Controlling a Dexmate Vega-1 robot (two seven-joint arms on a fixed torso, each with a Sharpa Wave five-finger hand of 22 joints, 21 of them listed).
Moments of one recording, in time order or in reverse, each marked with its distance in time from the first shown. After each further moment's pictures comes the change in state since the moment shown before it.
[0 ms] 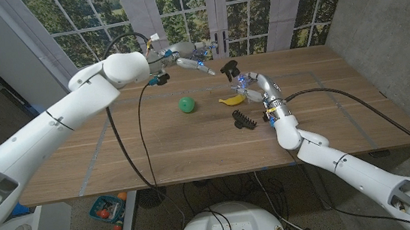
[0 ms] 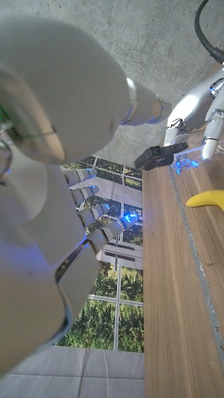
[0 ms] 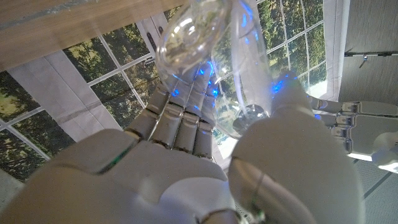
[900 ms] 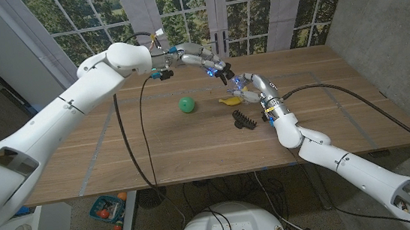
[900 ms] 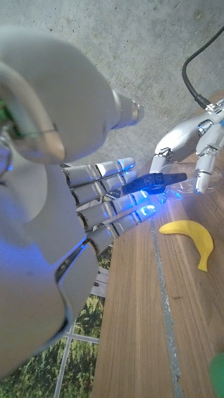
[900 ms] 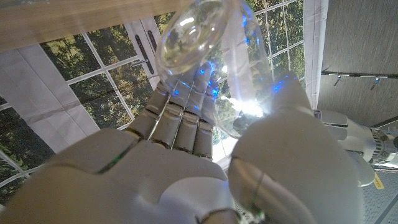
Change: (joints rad) left arm -0.122 -0.104 0.049 0.218 -0.158 -0.073 -0.234; left_hand -0.153 0.166 -0.105 0.138 -0.013 0.621 0.232 0.096 -0.001 0.722 0.070 0.136 0.007 0.689 -0.020 0.144 0.014 0.349 -0.068 0.066 0.027; right arm 0.003 -0.008 -0.002 -0.021 -0.092 -0.009 0.044; right_hand 0.000 0.000 -0.008 0.008 0.012 0.000 0.000 -0.010 0.000 0.000 0.000 -0.011 0.005 -0.007 0.004 -0.030 0.023 -0.013 -0.005 0.015 -0.005
